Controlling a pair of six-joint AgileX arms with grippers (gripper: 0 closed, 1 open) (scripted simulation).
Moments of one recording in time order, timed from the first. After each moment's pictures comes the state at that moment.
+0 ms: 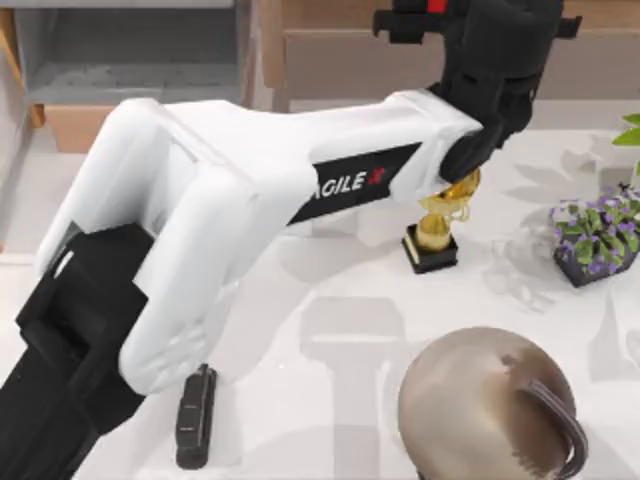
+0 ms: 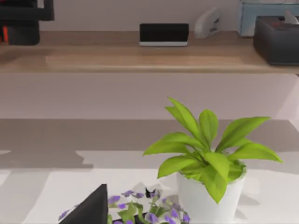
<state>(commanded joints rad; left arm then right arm) -0.84 2.49 2.01 0.44 -0.76 0.01 0.00 0.00 0.00 0.00 0.00 0.00</state>
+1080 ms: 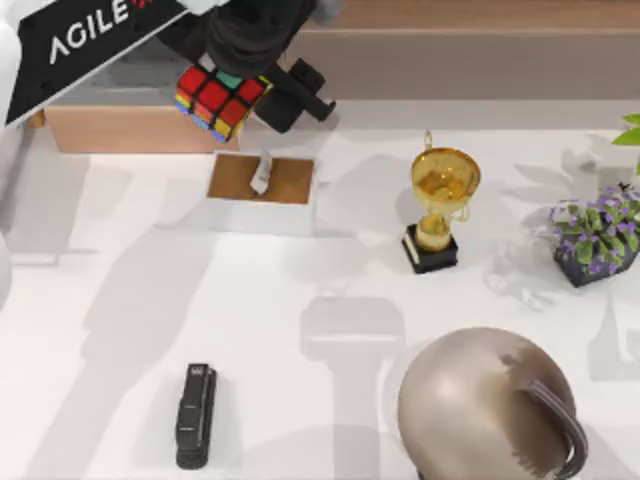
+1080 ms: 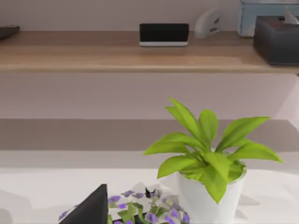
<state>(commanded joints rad) -0.56 2.14 2.02 -1.08 -0.46 0.12 0.00 0.00 0.00 0.00 0.00 0.00</state>
